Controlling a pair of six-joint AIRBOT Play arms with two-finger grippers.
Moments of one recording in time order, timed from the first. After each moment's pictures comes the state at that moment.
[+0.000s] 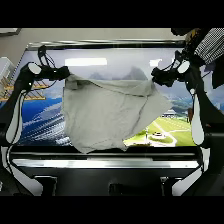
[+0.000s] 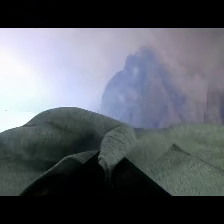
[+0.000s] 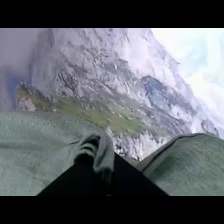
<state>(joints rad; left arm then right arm) -0.01 -1.92 1.86 1.10 -0.83 -1.52 -0.04 -1.90 1.83 -1.14 0.96 1.74</state>
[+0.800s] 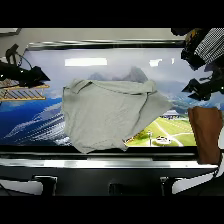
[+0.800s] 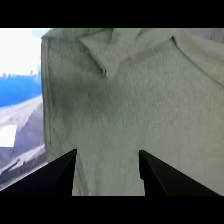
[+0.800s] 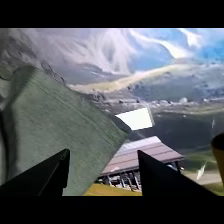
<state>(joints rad) 0.20 -1.63 1.79 1.10 -1.37 -1.56 -0.44 -1.79 1.73 -1.12 1.32 1.50</state>
